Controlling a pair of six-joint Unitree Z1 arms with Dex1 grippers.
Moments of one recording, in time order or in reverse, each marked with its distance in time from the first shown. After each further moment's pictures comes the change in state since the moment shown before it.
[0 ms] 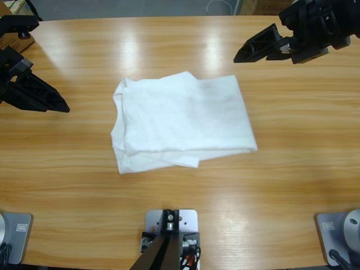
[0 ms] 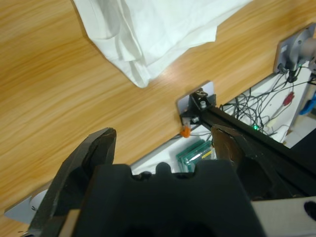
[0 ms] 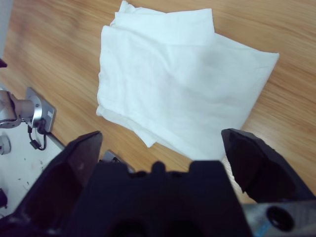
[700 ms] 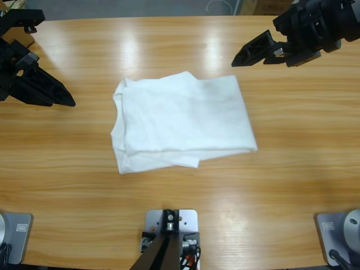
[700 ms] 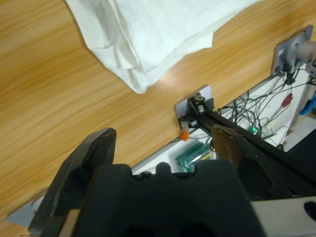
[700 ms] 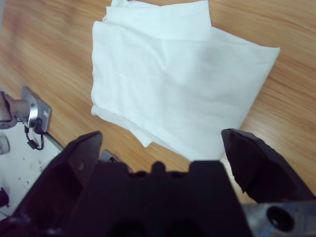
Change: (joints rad) arm 0 -0.006 0.025 -0.037 0.000 0.000 0.000; arm 1 -0.019 0.032 0.004 0.000 0.014 -0.010
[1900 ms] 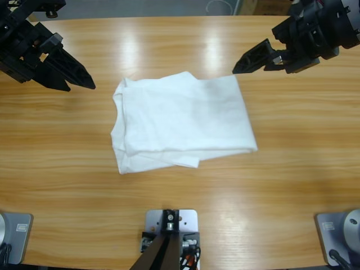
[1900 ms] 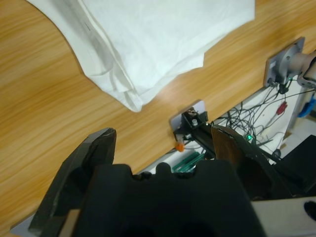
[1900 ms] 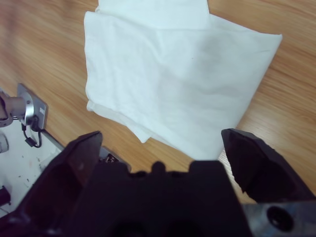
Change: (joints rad) arm 0 -0.015 0.090 -0.114 0.000 0.000 -0.014; arm 1 -0.005 0.009 0.017 0.012 0.003 0.000
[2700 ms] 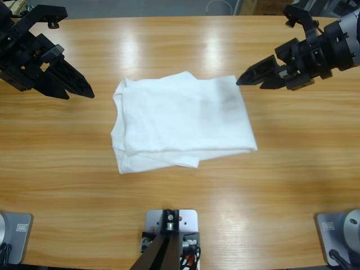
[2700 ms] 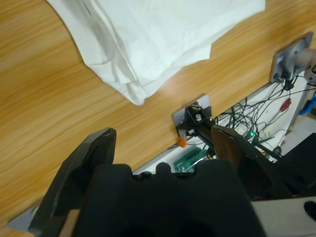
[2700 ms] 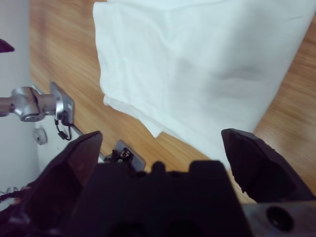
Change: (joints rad) arm 0 0.000 0.002 0.038 0.006 0.000 0.000; arm 1 -0.150 0.000 0.204 -0.163 0.239 -0.015
